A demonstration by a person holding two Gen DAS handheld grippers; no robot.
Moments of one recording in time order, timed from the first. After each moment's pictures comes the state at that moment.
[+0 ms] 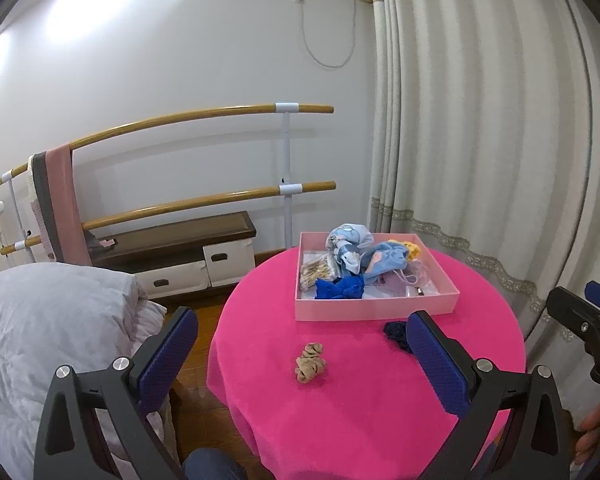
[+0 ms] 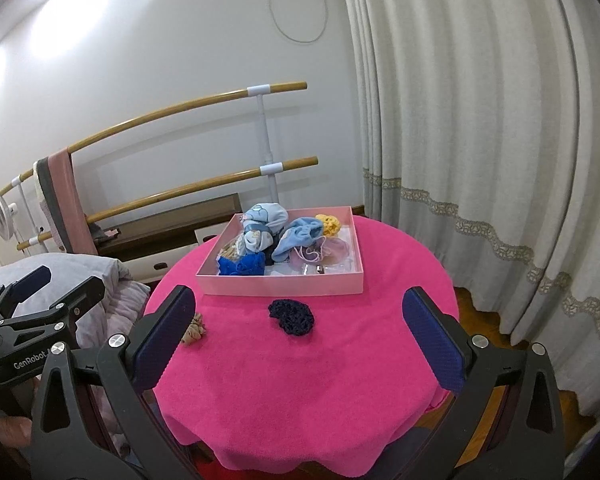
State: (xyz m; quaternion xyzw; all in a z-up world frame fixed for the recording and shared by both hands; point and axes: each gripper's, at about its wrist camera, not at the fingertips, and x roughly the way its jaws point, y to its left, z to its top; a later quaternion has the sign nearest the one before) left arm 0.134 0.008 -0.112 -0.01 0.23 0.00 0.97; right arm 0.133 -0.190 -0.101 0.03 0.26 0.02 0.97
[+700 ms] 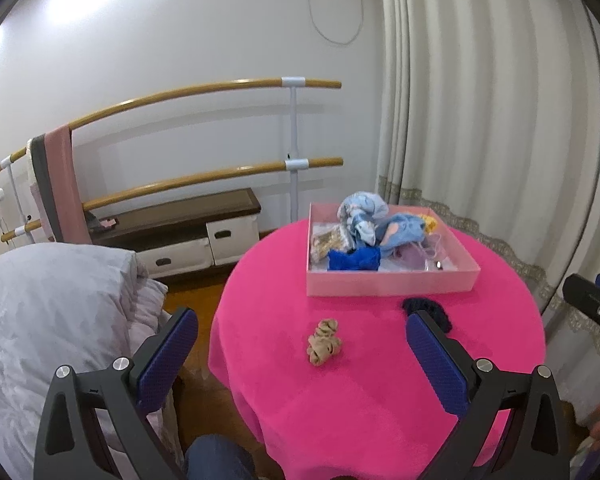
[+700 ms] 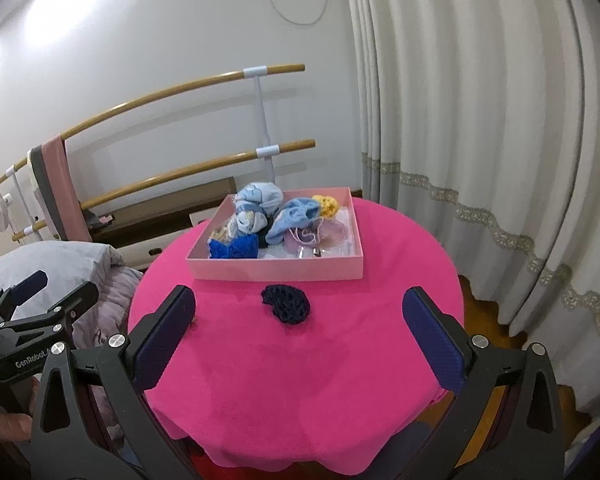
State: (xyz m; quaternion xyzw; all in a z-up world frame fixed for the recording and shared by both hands) left arm 0.174 0.019 -0.146 -0.01 0.27 0.01 0.96; right arm 0.162 -0.198 -0.125 0.02 0.30 0.02 0.95
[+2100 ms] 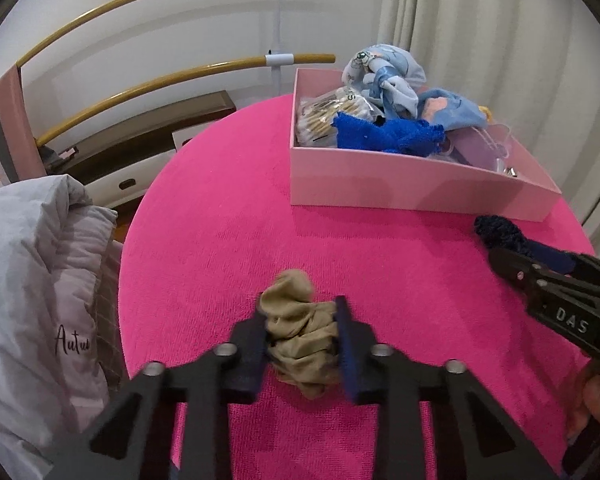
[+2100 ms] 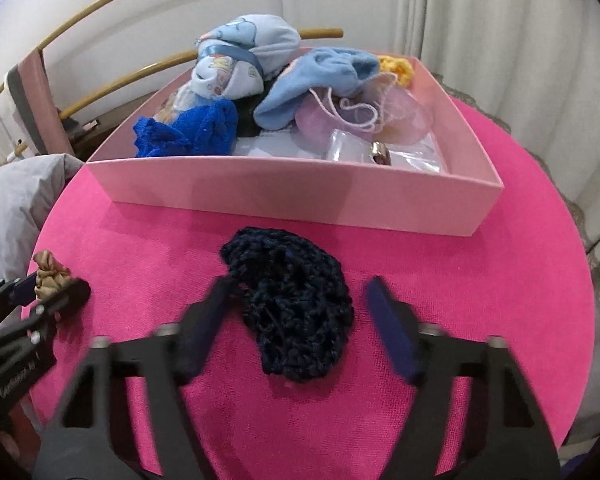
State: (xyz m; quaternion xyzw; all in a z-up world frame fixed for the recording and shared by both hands) left arm 0.390 0.020 -0.295 -0.02 0.43 -0.03 0.90; right arm 0.326 -0.170 -0.287 -0.02 0.46 0.05 0.89
